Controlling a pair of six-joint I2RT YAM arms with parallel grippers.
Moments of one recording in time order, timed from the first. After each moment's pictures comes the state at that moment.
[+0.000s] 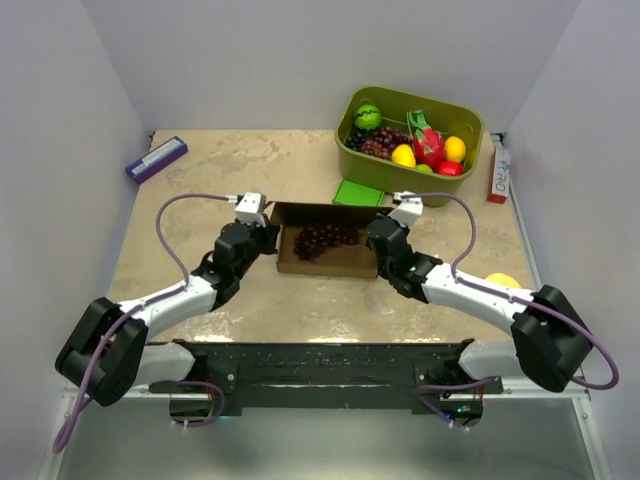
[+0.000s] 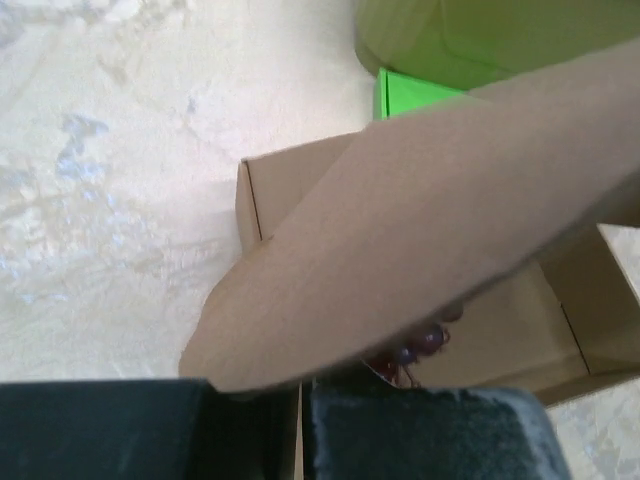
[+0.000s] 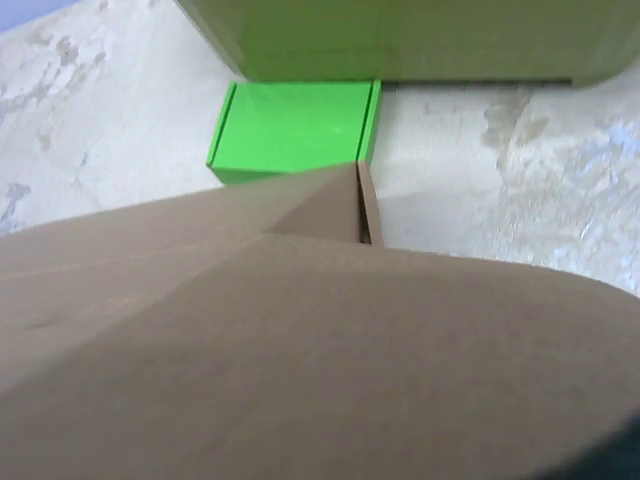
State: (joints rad) left arm -0.54 1.25 0.49 0.49 -0.15 -0.31; right arm 0.76 1.32 0.72 0.13 0.76 0.64
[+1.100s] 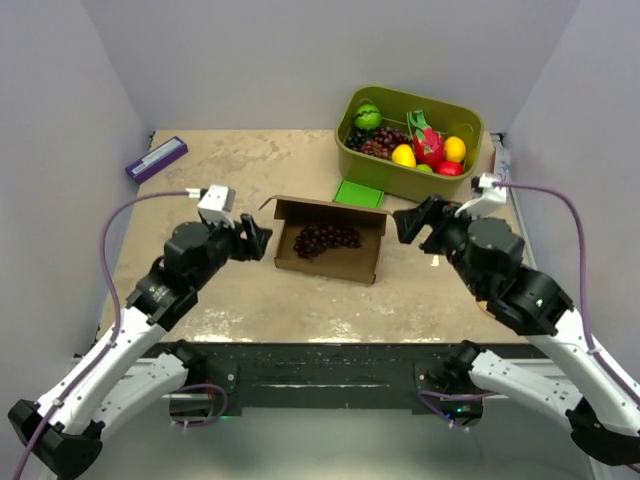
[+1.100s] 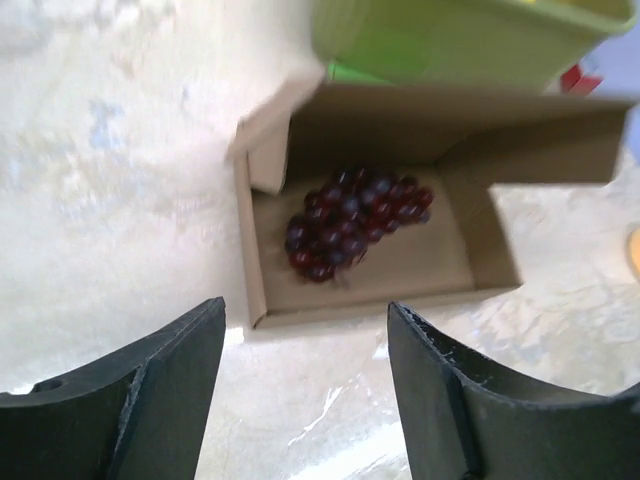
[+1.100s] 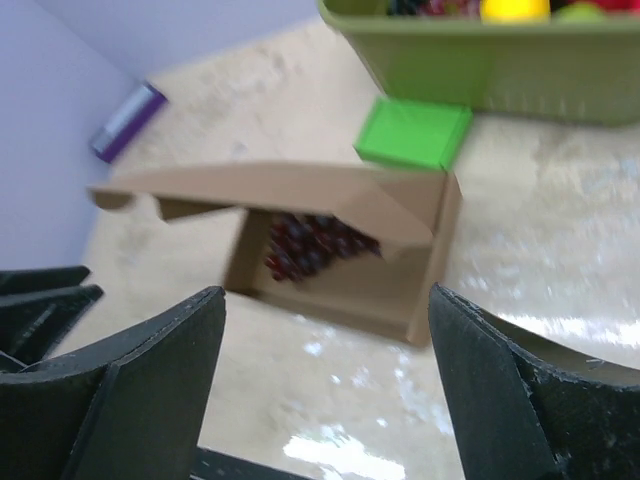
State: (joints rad) left arm -0.56 0.72 0.68 -0.25 -0.11 -0.35; right arm 0.78 0.74 1.05 -0.61 0.48 0.63
